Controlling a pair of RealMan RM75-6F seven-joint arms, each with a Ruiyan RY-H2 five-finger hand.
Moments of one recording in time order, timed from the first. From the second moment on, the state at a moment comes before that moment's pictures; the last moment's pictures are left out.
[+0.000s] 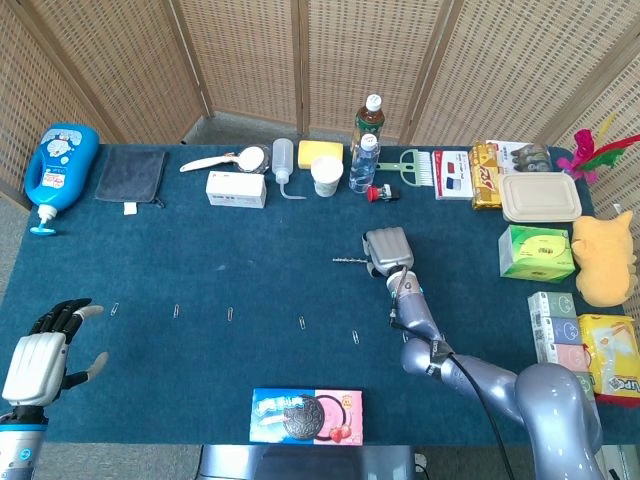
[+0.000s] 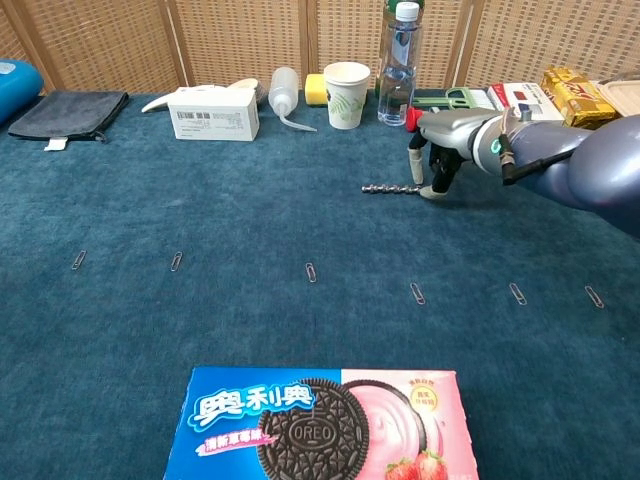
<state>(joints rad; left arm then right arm) -0.05 -1.20 -0.02 -1.80 1.48 1.50 0.16 1.01 -1.82 0.29 -0.98 -0.60 0.77 -0.65</state>
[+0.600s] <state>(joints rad) -0.04 -1.20 -0.01 -1.77 1.48 1.50 0.13 1.04 -1.85 0.29 -0.92 -0.57 0.76 -0.68</state>
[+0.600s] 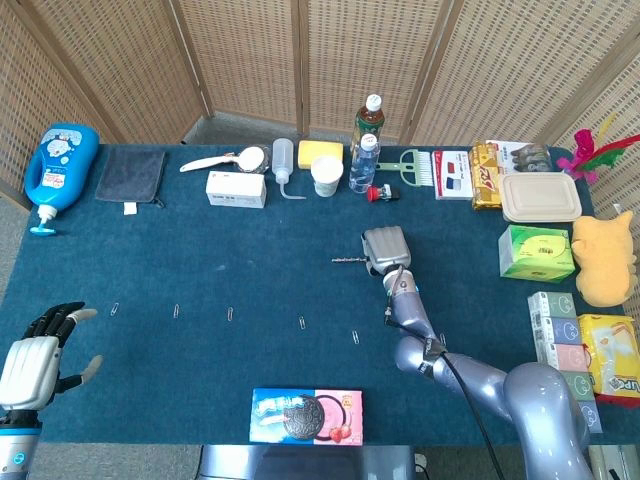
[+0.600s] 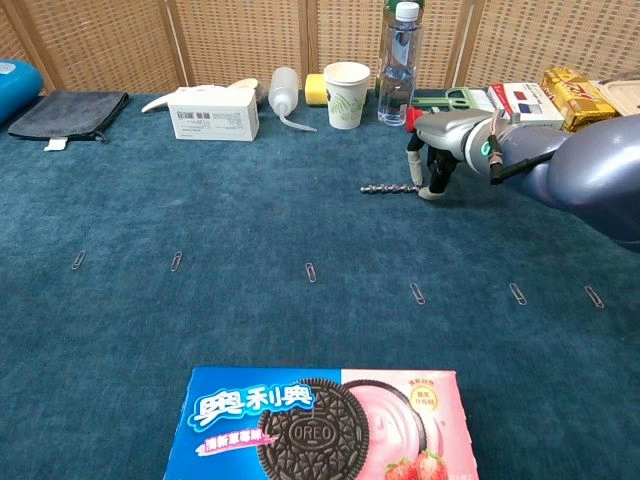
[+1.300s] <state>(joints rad) -0.03 -1.20 -0.01 -1.76 1.47 1.51 0.13 1.07 -1.87 0.30 -0.93 -0.60 0.75 -0.68</state>
